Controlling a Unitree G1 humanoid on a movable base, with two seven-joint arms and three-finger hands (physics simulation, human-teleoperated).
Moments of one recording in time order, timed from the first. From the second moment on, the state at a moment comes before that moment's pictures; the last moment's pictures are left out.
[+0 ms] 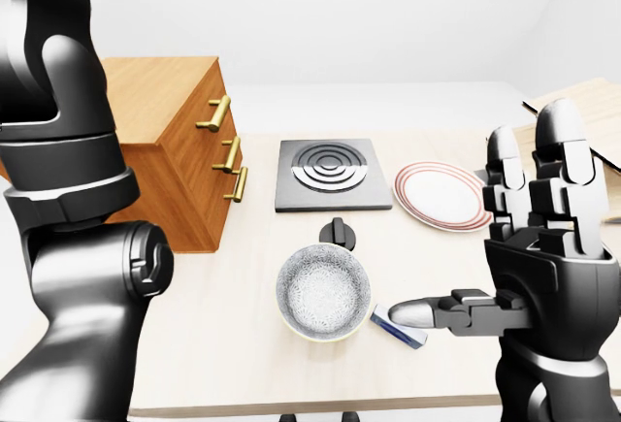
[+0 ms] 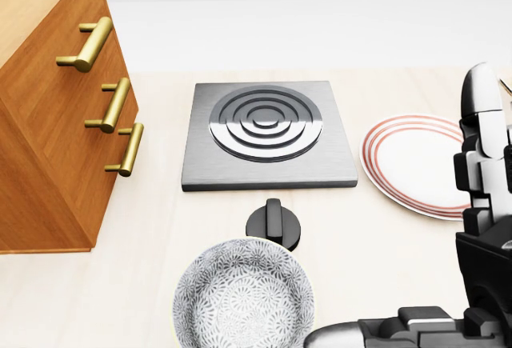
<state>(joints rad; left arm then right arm) -1.35 0.46 0.21 0.25 -0.29 0.09 0.04 0.24 0.02 0.03 -1.04 -0.13 0.09 0.10</state>
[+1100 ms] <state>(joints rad) -1.43 0.68 0.34 1.26 -0.11 0.09 0.14 0.28 -0.02 0.09 -0.84 -0.08 0.09 0.03</state>
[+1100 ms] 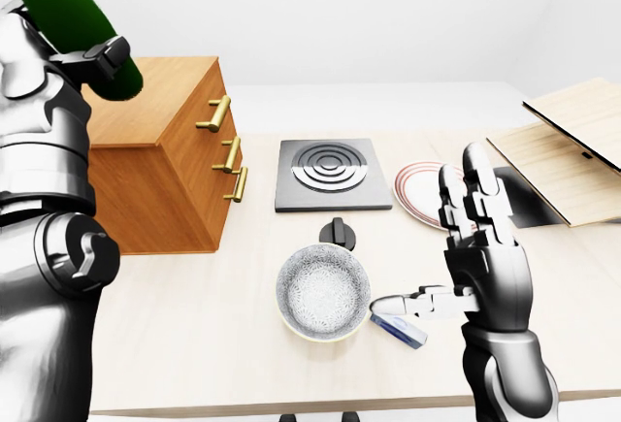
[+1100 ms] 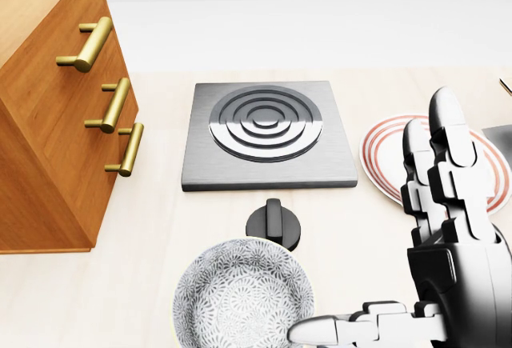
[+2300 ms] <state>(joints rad) -1.34 0.64 0.40 1.24 -0.01 0.09 0.20 0.31 -0.03 0.14 -0.86 -0.08 0.09 -0.01</state>
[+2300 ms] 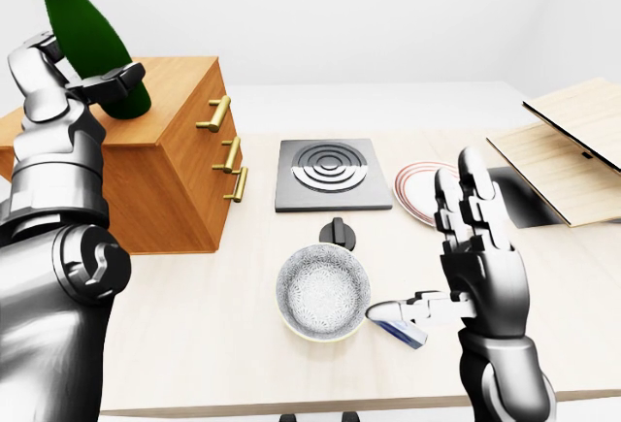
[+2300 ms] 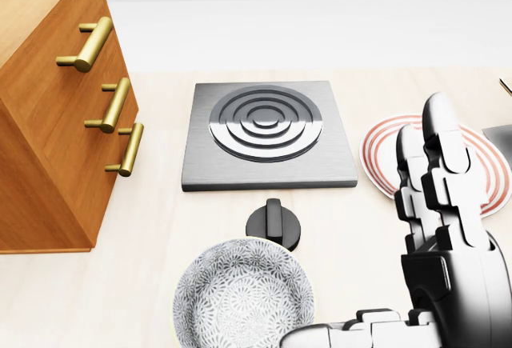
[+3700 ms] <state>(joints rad) -1.61 0.80 0.31 1.14 -0.05 0.09 0.05 0.29 -0.03 0.14 -0.83 -0.08 0.09 0.00</state>
